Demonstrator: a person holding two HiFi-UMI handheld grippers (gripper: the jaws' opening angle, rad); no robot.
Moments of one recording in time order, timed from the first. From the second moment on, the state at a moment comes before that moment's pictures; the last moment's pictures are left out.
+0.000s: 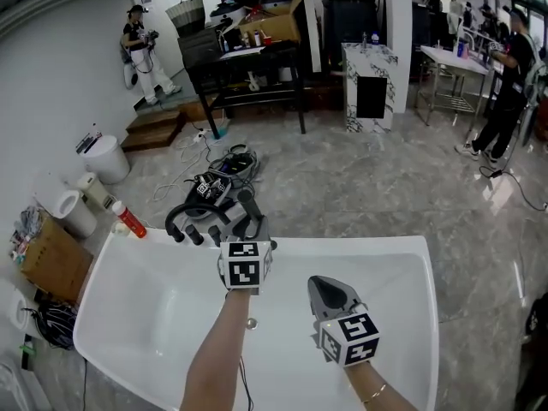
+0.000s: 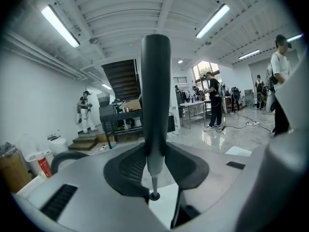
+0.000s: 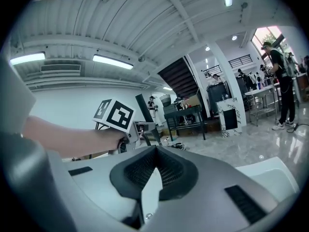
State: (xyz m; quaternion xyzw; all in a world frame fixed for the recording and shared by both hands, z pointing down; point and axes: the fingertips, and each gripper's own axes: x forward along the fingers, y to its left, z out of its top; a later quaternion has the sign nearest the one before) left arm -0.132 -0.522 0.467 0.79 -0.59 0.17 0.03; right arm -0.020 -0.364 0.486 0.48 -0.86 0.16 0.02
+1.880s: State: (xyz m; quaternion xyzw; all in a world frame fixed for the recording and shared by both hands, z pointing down) left arm -0.085 -0.229 0.168 0.79 -0.58 0.15 -0.11; right arm -0.003 -0.099 0.243 0.45 -0.89 0.08 -0.02
